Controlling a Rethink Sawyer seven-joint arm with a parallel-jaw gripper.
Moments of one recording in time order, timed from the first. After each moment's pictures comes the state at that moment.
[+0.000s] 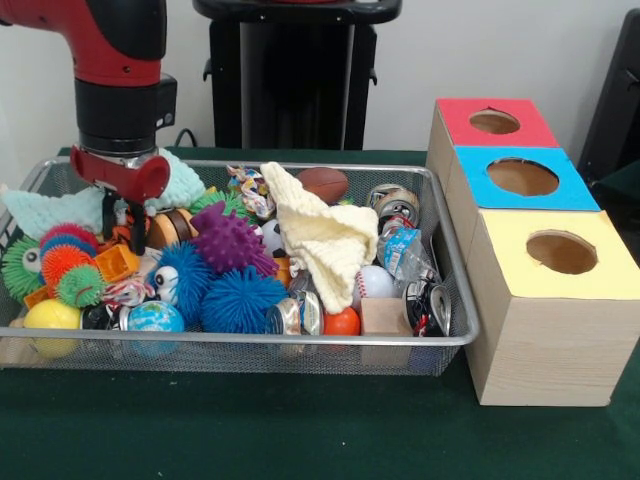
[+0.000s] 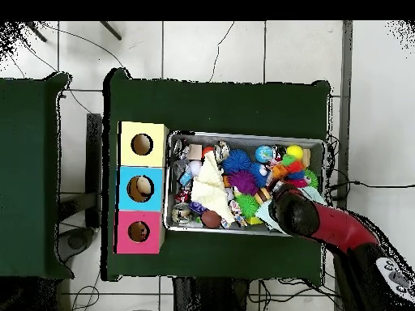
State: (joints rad) arm -0.72 -0.52 0.11 1.71 -0.36 0.18 2.01
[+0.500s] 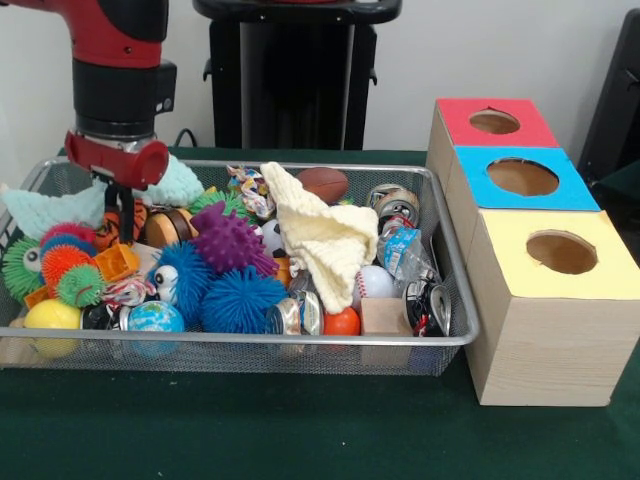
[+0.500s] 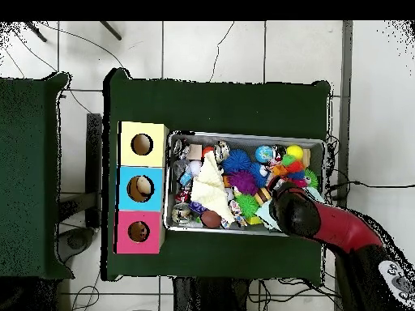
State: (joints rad) arm -0.70 -0.59 0.12 1.73 -0.37 0.18 2.01
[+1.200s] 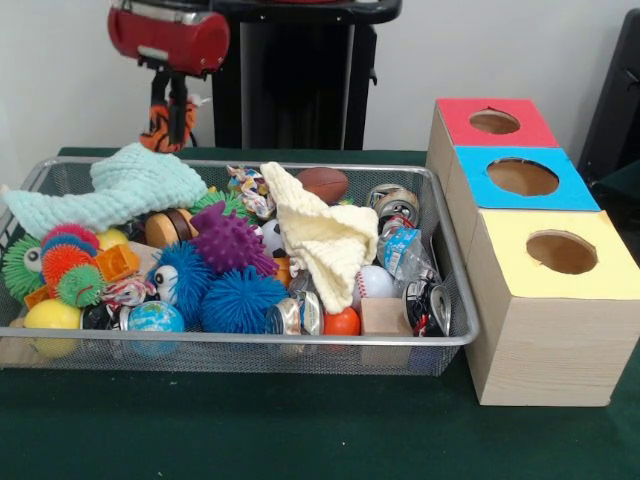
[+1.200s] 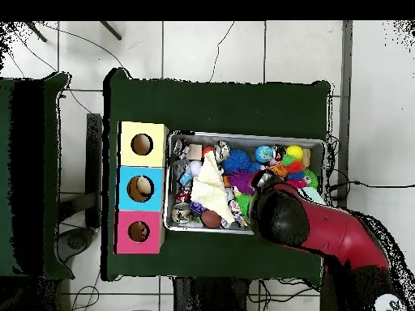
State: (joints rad) arm -0.57 -0.90 0.12 1.85 -0.25 0.36 2.01
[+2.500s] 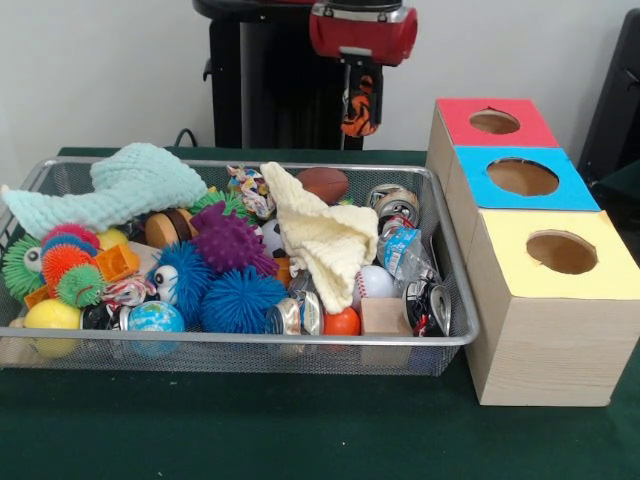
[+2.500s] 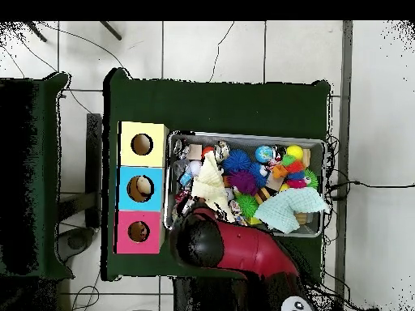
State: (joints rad) arm -0.33 -0.93 0.11 2.10 -0.03 0.29 2.01
